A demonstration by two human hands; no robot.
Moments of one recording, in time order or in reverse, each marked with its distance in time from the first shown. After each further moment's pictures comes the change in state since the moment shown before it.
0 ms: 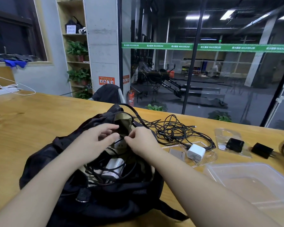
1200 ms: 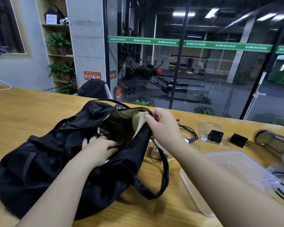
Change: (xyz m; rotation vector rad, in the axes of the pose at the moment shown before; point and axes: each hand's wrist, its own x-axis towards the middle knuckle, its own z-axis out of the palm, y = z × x) left_hand 0.021 -0.004 0.074 0.577 -0.256 -0.162; right_hand -0.044 0.033 -0.071 0.320 0.304 -0.065
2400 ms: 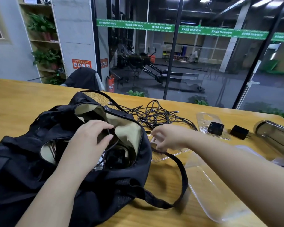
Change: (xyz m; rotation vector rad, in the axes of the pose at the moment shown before) left_hand -0.012 0.005 -0.001 -0.411 0.529 0.226; right_hand 0.032 0.069 -0.020 -0.778 -0.688 0.164
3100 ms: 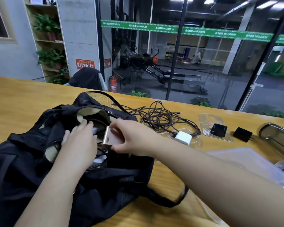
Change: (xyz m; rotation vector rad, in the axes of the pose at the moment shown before) left_hand 0.007 -0.005 -0.011 0.374 -0.146 -0.326; right_hand 0.004 -0.095 0.013 0.110 0.296 -0.420
